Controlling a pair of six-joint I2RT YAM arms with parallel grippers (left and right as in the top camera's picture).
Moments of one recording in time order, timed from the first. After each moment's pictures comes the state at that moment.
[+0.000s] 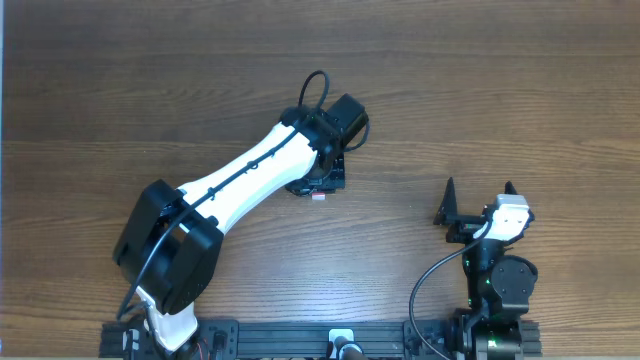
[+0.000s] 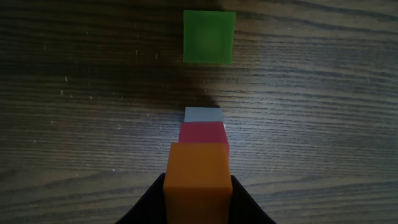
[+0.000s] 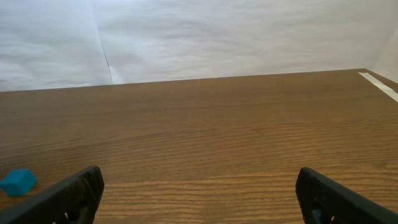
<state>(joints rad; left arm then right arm) -0.73 1.93 1.47 -1.05 -0.03 -0.76 -0.06 0.01 0.01 -0.07 0.01 0.05</state>
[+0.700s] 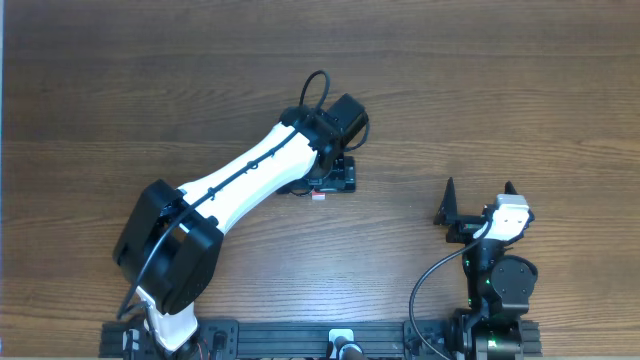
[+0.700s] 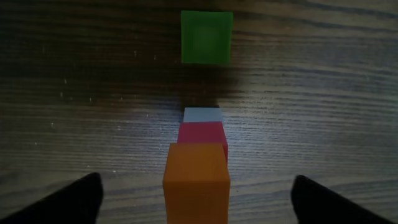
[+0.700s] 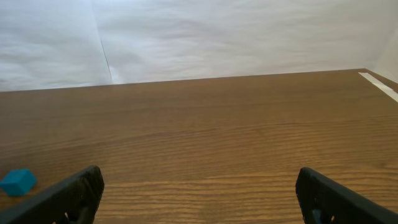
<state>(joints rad) -0.73 1.93 1.47 -1.05 -0.03 -0.75 -0.06 0.01 0.01 -0.07 0.01 0.05</state>
